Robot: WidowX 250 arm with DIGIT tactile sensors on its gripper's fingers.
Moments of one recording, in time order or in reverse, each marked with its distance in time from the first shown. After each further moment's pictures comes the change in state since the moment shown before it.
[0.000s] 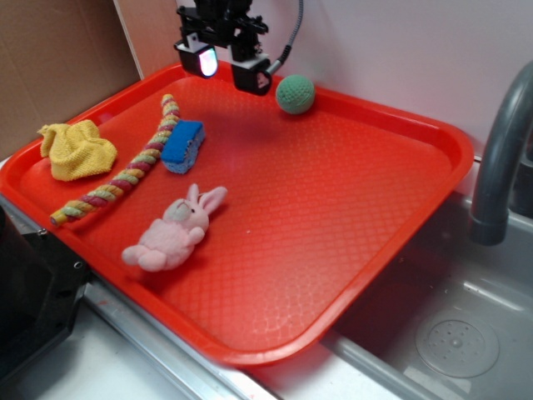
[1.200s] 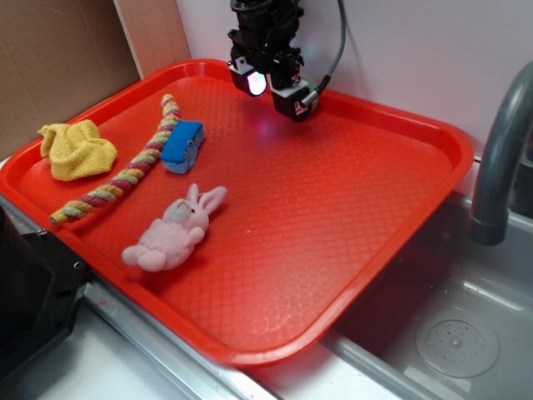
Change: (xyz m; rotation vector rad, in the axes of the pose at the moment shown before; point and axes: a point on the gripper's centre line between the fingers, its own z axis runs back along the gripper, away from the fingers) arm 0.022 -0.034 -0.031 -0.053 -0.064 -0.261
